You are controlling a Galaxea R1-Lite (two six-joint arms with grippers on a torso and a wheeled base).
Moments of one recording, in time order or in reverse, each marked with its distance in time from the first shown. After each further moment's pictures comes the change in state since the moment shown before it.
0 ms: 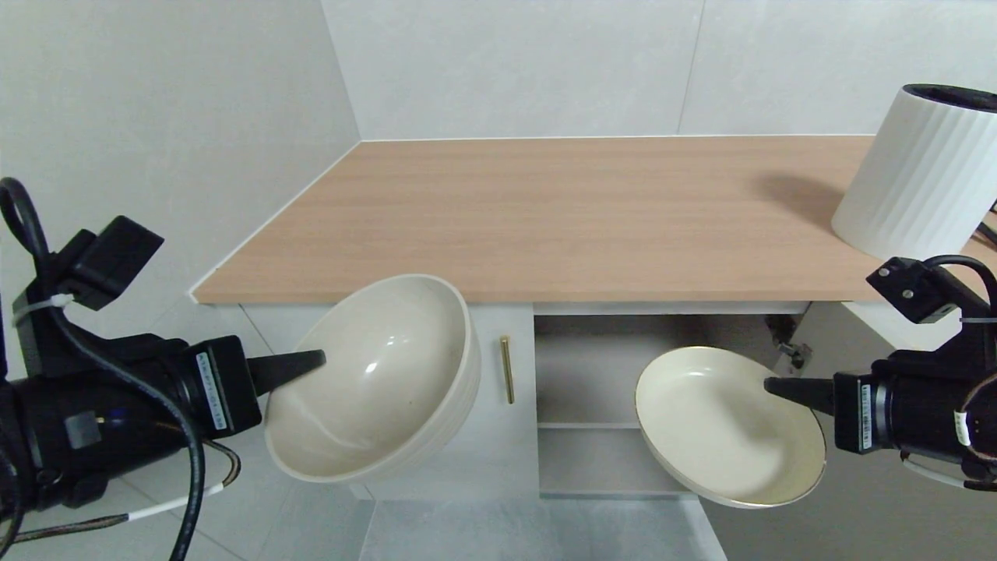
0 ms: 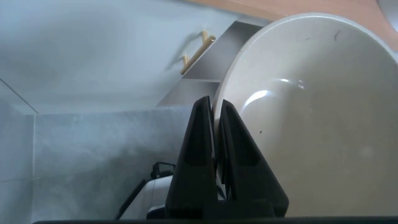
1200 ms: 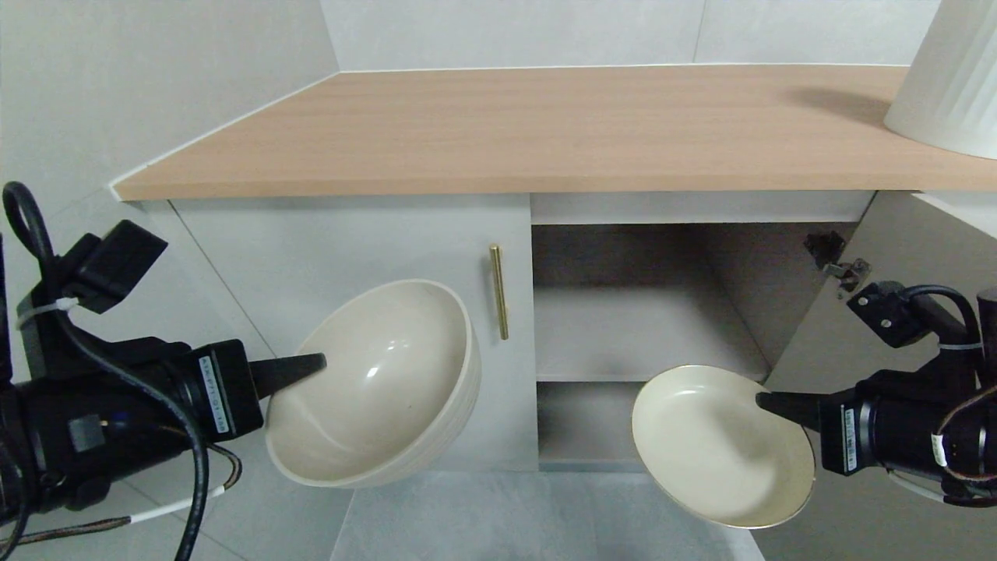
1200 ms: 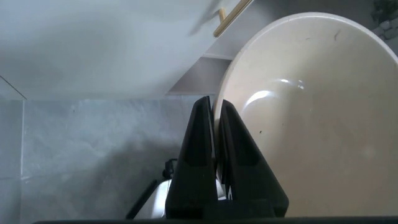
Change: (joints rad) left arm 0.000 0.002 0.004 0.000 0.000 0.002; right arm 0.000 0.031 0.084 -0.110 0.001 -0.058
